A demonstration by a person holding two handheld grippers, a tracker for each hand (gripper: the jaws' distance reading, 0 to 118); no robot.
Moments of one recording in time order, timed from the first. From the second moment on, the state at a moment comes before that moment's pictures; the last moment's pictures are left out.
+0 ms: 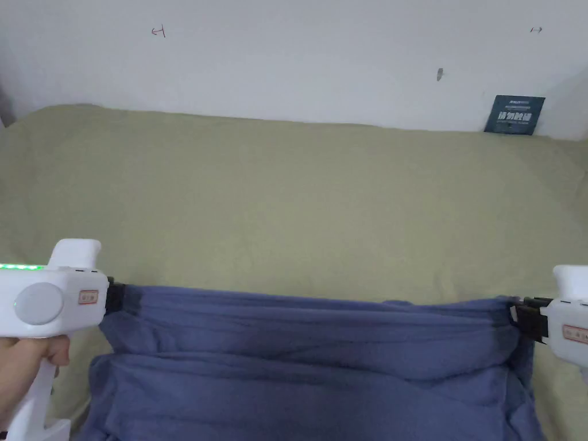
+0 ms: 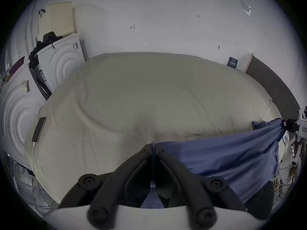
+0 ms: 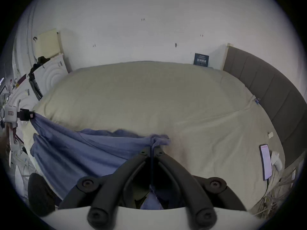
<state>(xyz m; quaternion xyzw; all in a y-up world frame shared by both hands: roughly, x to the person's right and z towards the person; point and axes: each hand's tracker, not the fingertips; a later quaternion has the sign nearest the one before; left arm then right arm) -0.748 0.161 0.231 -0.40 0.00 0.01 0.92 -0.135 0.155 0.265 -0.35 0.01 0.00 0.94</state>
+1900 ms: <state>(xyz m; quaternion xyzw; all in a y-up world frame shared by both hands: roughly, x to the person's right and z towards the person) -0.831 0.147 0.317 -0.45 -0.09 0.27 0.85 -0.291 0.177 0.438 -0.13 -0.04 0.03 0.99</state>
